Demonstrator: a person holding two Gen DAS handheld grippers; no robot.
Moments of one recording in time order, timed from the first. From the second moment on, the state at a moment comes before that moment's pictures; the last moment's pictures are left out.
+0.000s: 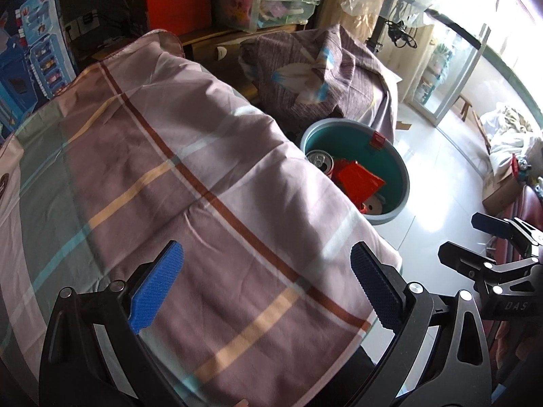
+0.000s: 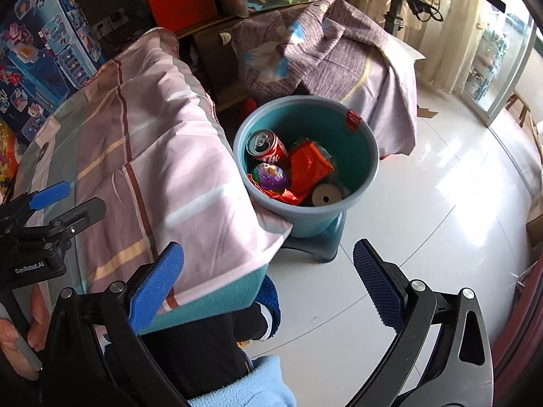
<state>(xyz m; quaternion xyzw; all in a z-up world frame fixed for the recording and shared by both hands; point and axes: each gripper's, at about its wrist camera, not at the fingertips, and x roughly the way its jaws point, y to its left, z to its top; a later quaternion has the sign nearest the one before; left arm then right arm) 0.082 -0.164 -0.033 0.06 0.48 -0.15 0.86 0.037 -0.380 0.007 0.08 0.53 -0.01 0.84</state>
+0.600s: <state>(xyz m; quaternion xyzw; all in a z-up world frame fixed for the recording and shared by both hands) 0.071 -0.171 -0.041 0.06 0.48 -0.14 0.86 0.030 -0.387 0.007 0.09 0.52 0.00 0.85</state>
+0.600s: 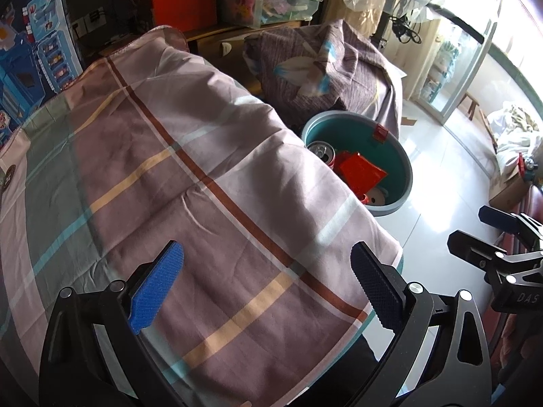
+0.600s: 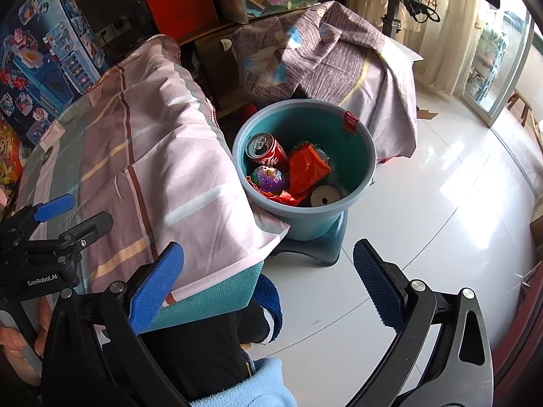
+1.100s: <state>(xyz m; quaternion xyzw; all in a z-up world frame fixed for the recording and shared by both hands) 0.076 -0.172 -0.042 0.06 0.48 -0.14 0.86 0.035 -0.389 0.001 0.09 0.53 0.00 0.84</state>
